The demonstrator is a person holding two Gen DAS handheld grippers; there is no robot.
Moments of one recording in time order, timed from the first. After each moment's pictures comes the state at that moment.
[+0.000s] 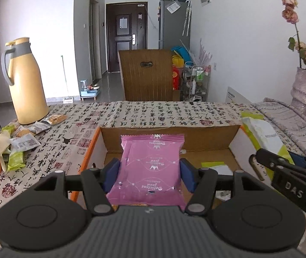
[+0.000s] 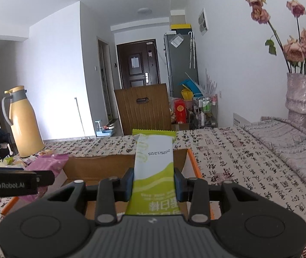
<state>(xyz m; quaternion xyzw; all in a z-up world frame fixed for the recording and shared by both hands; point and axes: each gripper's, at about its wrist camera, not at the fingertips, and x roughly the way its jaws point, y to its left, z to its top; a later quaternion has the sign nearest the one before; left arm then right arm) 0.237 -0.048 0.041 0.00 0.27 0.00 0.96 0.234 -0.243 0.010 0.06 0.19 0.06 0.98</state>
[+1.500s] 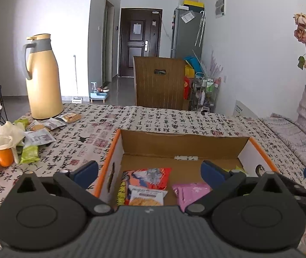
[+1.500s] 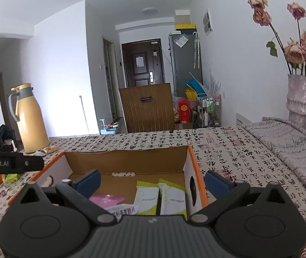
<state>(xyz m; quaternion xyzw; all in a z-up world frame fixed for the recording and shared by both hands) 0.211 -0.018 0.051 -0.03 0.25 0.02 0.97 0.207 -0.247 0.017 0.05 0.19 0.07 0.98</state>
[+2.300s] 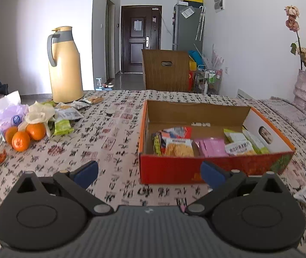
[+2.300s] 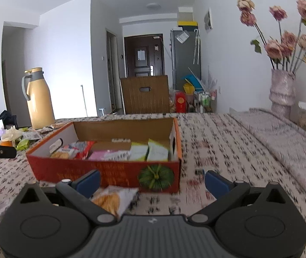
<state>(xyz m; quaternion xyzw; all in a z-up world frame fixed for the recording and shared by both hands) 0.109 0.027 0.026 -0.02 0.26 0.02 0.97 0.097 -0.274 -0.004 0.03 0.21 0.07 0.97</state>
